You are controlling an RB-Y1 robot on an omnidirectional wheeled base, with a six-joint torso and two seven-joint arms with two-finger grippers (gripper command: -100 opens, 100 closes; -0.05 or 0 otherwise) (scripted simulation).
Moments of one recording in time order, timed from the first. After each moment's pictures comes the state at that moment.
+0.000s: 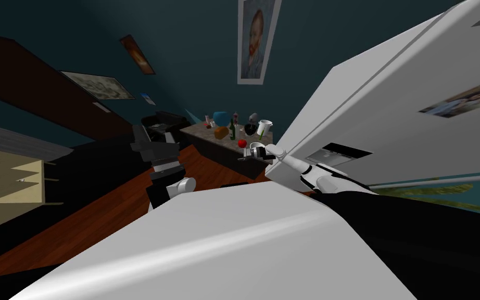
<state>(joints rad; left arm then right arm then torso) 0.46 -0.03 0.05 -2.38 0.11 -0.41 0.04 -0.41 -0.96 0.63 -1.73 1.03 -0.75 -0.18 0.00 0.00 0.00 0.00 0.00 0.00</state>
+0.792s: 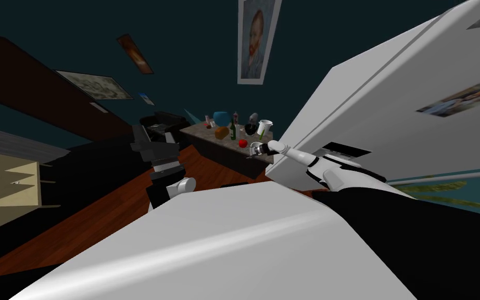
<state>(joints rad) 0.46 -0.03 0.05 -2.38 0.11 -0.41 0.04 -0.58 -1.08 0.77 -1.59 1.27 -0.80 -0.17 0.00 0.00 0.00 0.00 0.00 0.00</state>
